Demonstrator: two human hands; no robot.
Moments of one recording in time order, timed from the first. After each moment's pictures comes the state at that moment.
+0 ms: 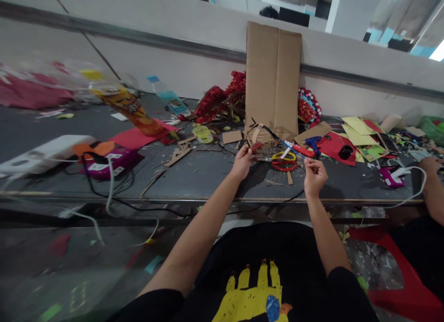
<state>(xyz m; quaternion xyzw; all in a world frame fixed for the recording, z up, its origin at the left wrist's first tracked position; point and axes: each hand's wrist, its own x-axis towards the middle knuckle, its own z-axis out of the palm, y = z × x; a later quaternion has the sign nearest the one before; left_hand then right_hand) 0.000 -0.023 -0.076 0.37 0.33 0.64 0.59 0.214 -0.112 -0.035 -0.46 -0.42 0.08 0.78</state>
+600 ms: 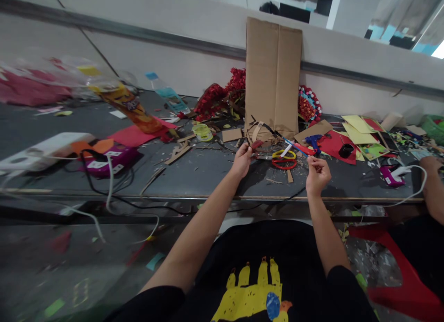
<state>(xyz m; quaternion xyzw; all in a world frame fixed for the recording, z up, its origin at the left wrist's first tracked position) 0.000 -0.025 -0.073 0.37 0.32 0.64 0.59 0.215 -0.114 -0.028 -0.46 -0.40 0.05 0.79</state>
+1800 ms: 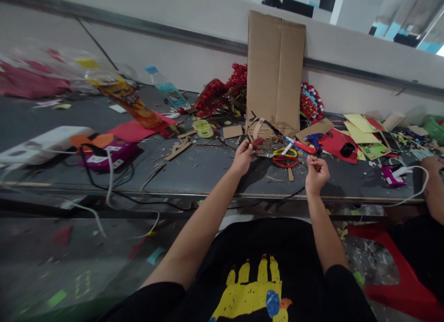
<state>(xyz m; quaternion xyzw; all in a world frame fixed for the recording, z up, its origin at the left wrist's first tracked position) -0.002 -0.021 -0.078 0.38 0.31 0.65 0.58 0.215 -0.111 -0.038 -0.45 -0.40 0.08 0.79</state>
